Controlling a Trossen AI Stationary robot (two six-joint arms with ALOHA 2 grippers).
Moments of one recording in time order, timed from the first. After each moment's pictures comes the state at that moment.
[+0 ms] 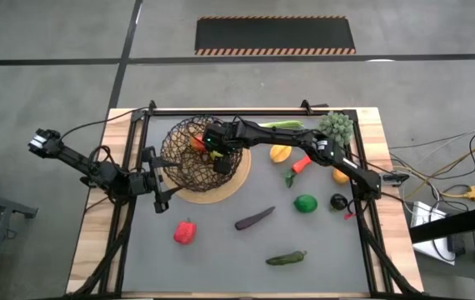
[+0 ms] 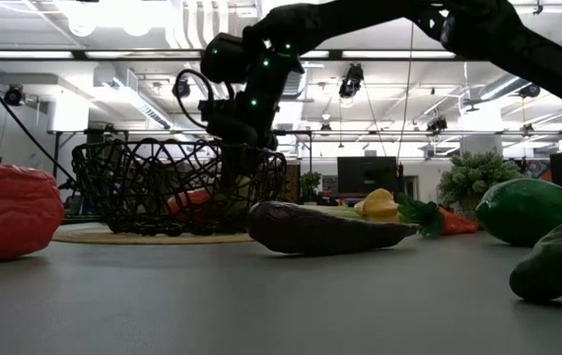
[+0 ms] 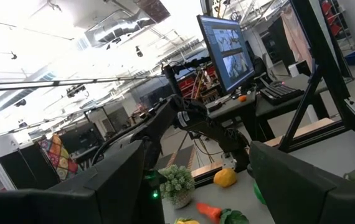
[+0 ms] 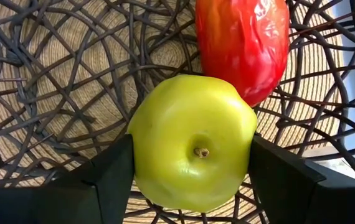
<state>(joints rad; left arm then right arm) -0.46 0.60 0.35 0.57 -0.56 0.62 -0.22 2.43 2.30 -0.98 0.10 -0.10</state>
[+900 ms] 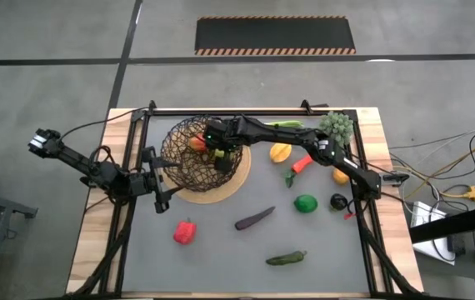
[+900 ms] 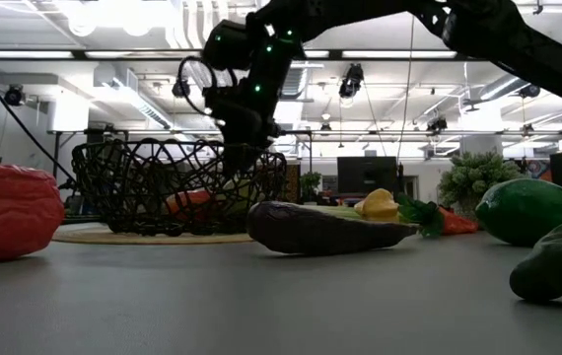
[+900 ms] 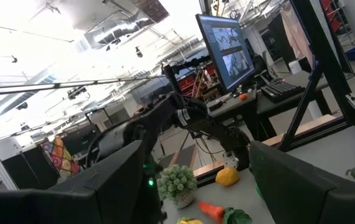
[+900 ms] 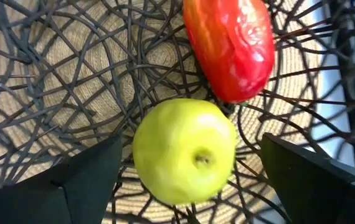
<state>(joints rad) -0.46 0.60 0.36 0.57 -0.56 0.64 -0.22 2.42 2.36 -1.06 0.10 -0.11</state>
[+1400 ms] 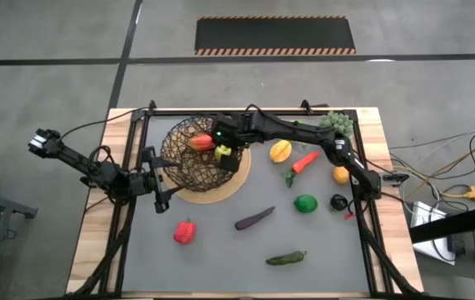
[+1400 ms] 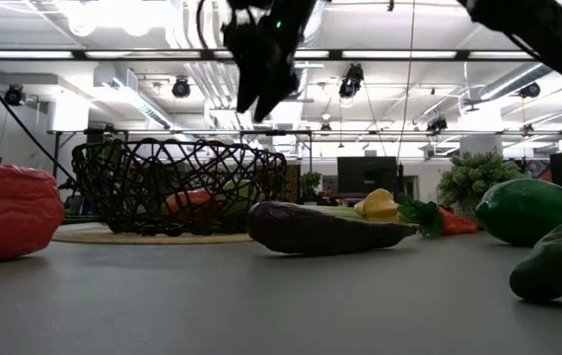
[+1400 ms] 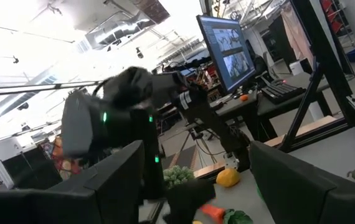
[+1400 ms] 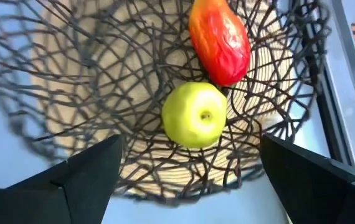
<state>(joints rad) -0.46 0.60 0.36 0.58 -0.56 0.64 -0.17 2.24 2.36 -1.19 0.10 -0.02</state>
